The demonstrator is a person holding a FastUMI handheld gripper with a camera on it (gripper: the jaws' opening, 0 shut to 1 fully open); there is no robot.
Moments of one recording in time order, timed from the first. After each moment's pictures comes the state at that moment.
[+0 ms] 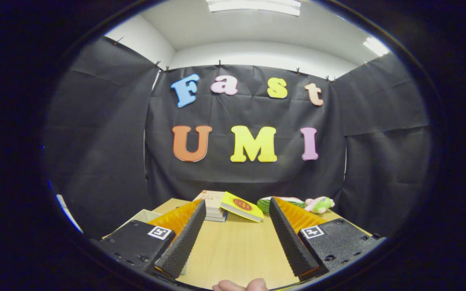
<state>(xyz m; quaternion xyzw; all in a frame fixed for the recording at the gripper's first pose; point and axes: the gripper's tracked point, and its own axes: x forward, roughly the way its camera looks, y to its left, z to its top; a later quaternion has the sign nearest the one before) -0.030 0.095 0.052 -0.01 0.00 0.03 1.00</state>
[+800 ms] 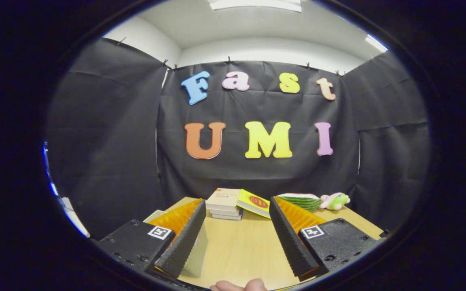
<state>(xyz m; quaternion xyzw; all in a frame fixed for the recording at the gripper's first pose) -0.021 0.141 0.041 0.01 0.01 0.08 1.00</state>
